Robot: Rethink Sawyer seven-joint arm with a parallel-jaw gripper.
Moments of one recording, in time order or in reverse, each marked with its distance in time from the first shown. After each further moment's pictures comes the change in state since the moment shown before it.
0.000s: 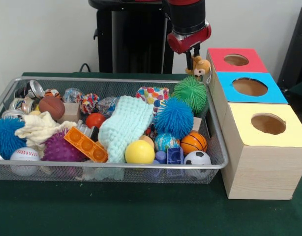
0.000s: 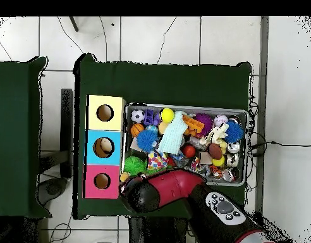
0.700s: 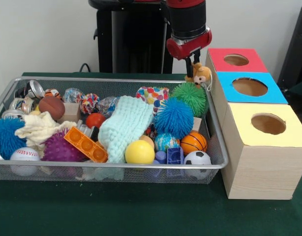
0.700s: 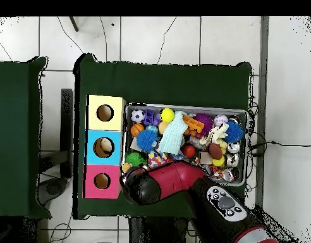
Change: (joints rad) arm 0.000 0.002 0.007 -0.064 -0.035 0.000 0.000
